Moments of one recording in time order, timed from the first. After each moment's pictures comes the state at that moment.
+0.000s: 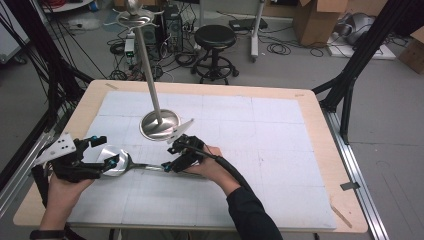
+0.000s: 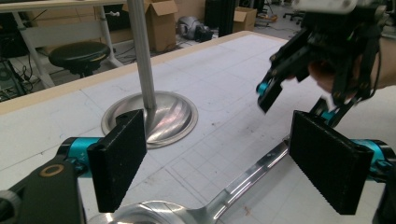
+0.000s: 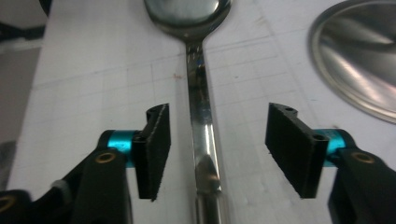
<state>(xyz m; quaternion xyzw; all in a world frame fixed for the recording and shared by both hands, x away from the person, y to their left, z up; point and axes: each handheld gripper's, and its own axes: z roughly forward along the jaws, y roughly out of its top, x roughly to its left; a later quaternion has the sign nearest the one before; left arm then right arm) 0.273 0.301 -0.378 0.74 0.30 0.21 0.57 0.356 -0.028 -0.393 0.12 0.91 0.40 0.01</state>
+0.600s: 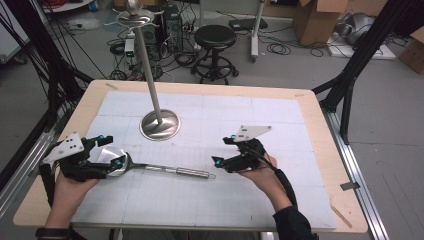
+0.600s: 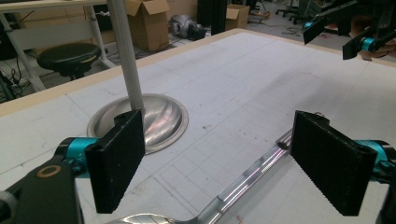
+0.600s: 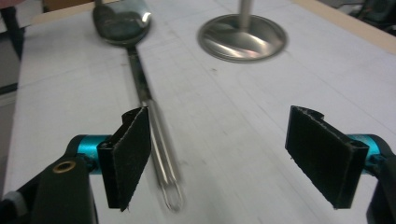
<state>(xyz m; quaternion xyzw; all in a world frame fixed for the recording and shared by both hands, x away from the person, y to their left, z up) 0.278 0.286 -0.379 0.74 0.28 0.21 0.57 0.325 -0.183 -0.375 0.23 0.84 0.48 0.11</state>
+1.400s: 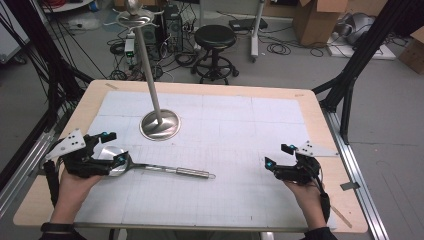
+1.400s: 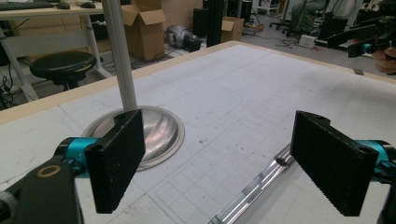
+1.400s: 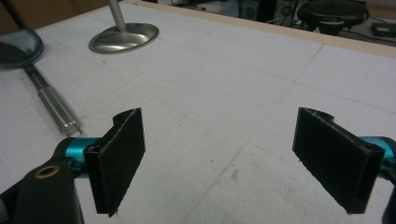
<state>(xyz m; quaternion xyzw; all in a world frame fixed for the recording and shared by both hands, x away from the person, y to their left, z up) 0.285 0.283 -0.378 0.73 0.28 0.20 0.59 0.288 -0.312 -0.401 0.39 0.74 0.50 0.21</state>
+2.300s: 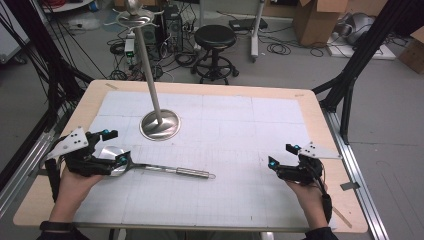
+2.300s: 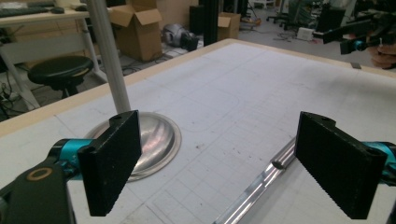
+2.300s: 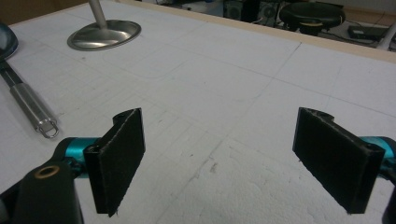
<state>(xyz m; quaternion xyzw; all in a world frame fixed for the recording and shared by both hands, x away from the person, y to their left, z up) 0.286 0.273 -0.368 0.74 0.26 0.20 0.58 0.286 -0.318 -0.403 0.40 0.74 0.49 0.23</state>
